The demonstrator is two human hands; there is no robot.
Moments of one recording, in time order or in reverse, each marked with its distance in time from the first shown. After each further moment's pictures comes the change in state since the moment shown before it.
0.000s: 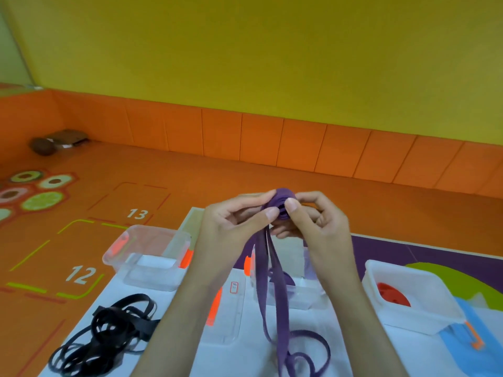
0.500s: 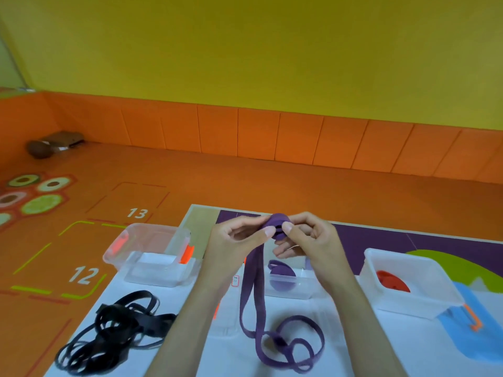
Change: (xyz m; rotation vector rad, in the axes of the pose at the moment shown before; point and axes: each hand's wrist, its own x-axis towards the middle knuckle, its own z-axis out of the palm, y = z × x) left_hand -0.018 -0.050 -0.005 0.085 0.070 -0.198; right_hand -0.015 0.050 -0.034 -0.010 -0.010 0.260
